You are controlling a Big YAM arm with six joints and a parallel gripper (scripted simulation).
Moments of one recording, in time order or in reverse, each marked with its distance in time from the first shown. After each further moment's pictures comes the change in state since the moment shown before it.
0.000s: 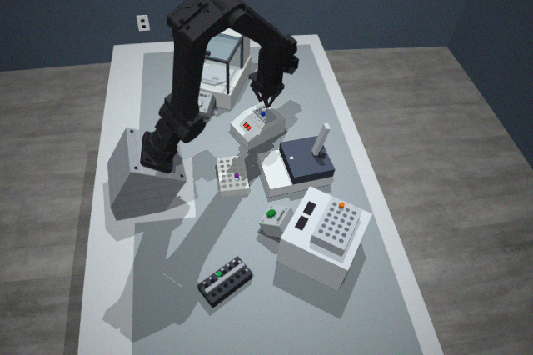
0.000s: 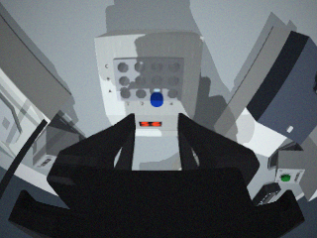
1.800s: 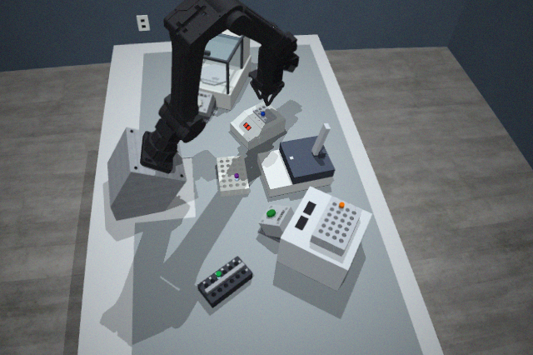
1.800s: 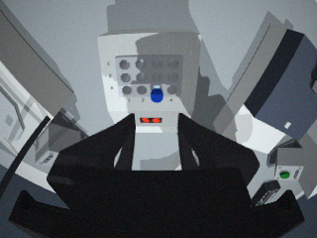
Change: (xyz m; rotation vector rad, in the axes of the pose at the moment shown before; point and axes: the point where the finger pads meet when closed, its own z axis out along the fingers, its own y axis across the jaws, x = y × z) arm 0.001 0.000 -0.009 0.000 -0.003 0.004
